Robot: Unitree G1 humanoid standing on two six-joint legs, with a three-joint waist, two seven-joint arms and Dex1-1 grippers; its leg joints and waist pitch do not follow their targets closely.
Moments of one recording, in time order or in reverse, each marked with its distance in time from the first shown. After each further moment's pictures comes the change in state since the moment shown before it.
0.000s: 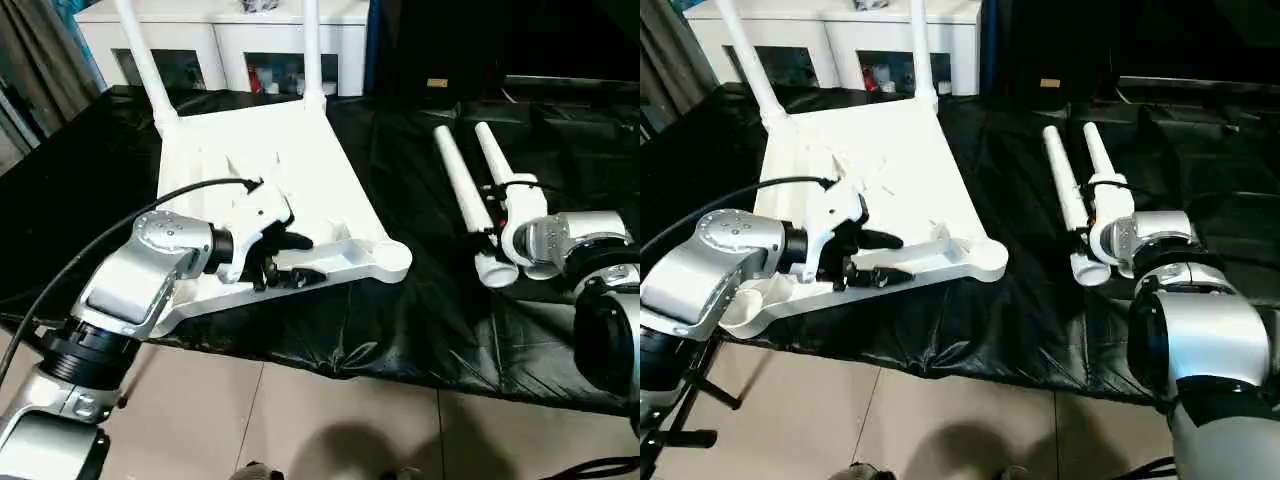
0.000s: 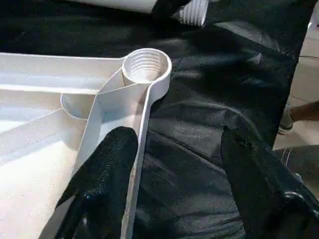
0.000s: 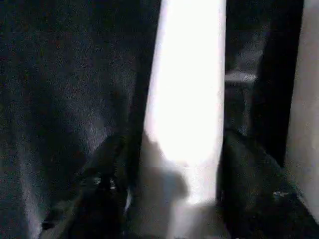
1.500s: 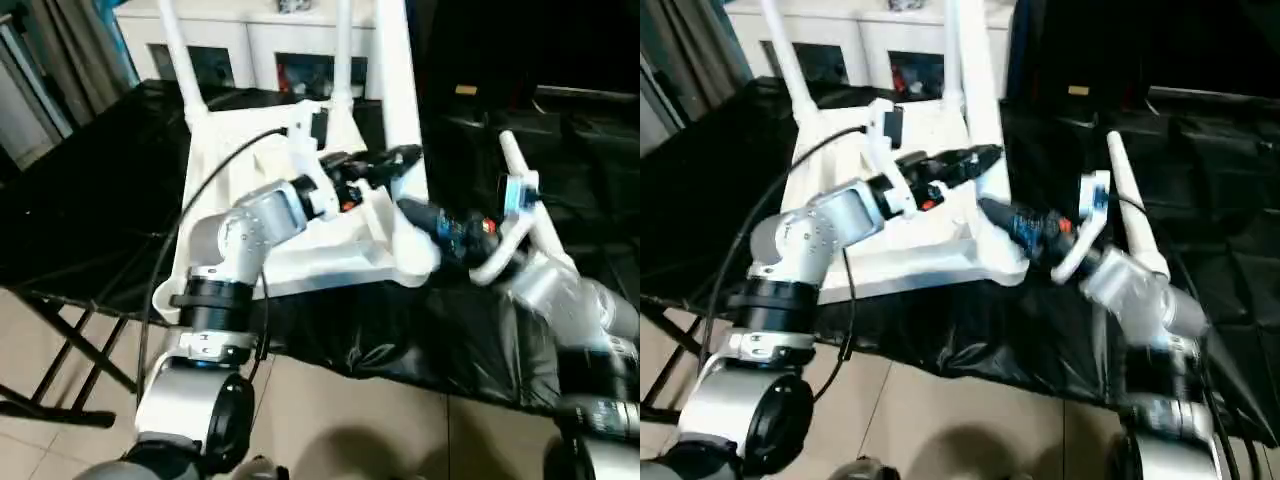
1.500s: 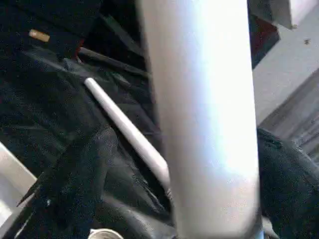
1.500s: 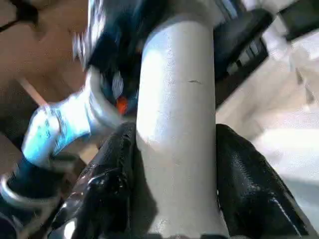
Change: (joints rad) left arm -0.250 -0.578 0.420 0.347 -0.336 0.108 0.535; right arm 0.669 0.184 -0.153 -1.189 0.730 0.206 0.563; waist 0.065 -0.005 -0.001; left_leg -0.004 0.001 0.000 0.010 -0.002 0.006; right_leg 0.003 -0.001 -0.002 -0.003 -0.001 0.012
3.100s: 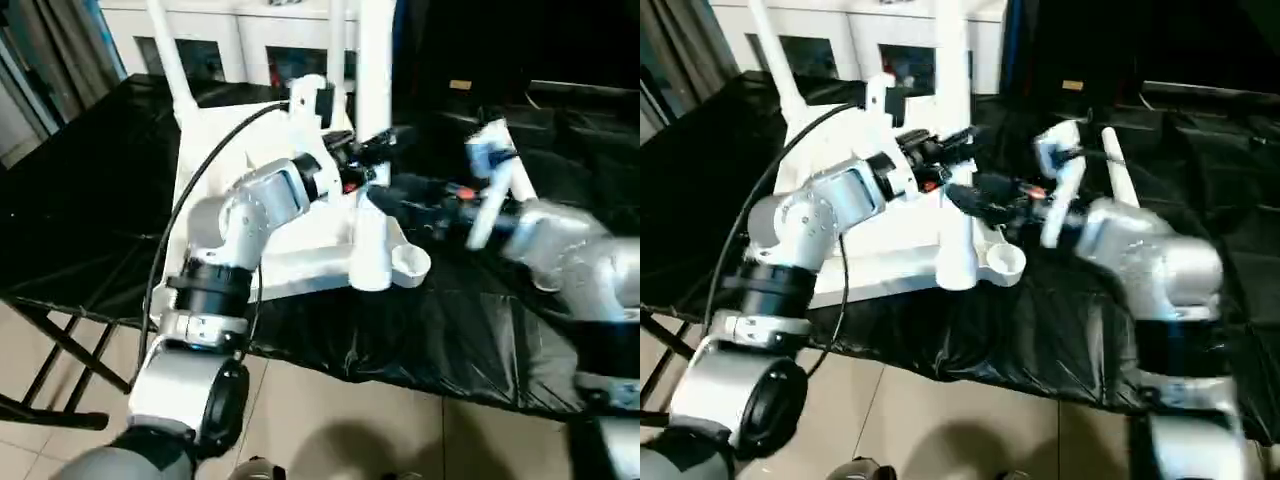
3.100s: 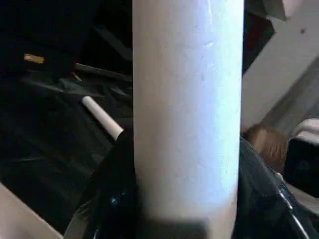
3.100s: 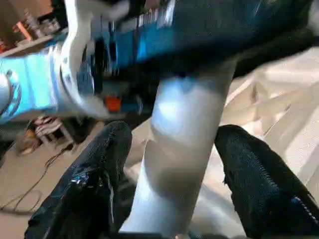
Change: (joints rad) left arm -0.074 0.060 -0.060 0.008 -0.029 -0.046 0.003; right arm -0.204 -0.154 0.158 -0.096 -0.117 0.046 -0.085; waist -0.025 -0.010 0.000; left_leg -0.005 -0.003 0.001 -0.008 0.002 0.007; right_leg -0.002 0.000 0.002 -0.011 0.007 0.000
